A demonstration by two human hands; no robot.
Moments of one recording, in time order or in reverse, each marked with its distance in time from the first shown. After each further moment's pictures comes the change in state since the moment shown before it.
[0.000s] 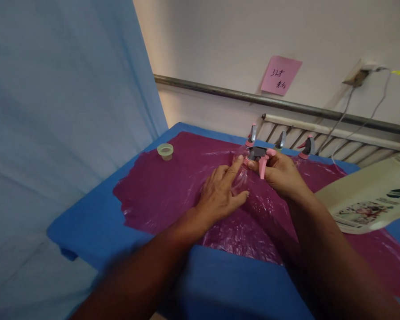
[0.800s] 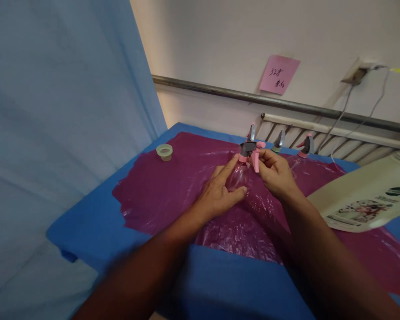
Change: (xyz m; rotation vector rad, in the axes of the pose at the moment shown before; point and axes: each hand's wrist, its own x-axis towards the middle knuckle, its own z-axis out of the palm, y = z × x) left_hand 0.002 -0.001 -0.006 -0.292 -0.026 -0.140; right_hand 0.002 0.015 0.004 -0.066 0.052 -0.137
